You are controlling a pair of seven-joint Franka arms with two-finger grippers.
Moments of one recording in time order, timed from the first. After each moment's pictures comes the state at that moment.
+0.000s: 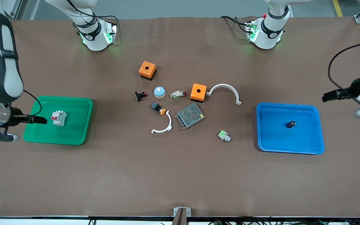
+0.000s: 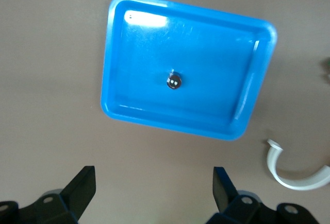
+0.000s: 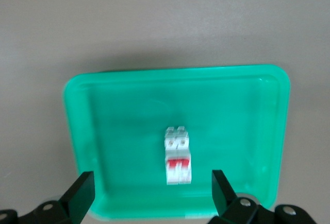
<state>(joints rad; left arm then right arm) 0.03 0.13 0.06 -1.77 0.03 1.74 -0.02 -0.14 0.38 -0.07 -1.79 0.02 2.03 -0.10</state>
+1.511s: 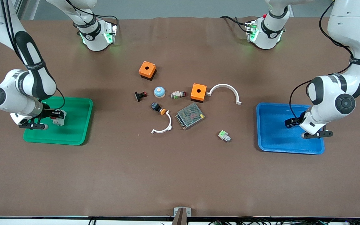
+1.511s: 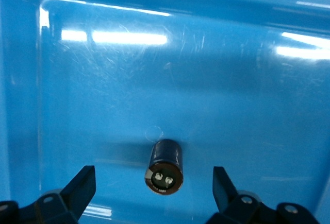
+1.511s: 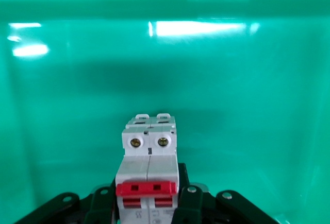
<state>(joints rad) 0.03 0.44 0.05 -2.07 0.03 2.43 -0.02 -0.17 0.36 -0.05 -2.11 0.02 2.34 -0.19</state>
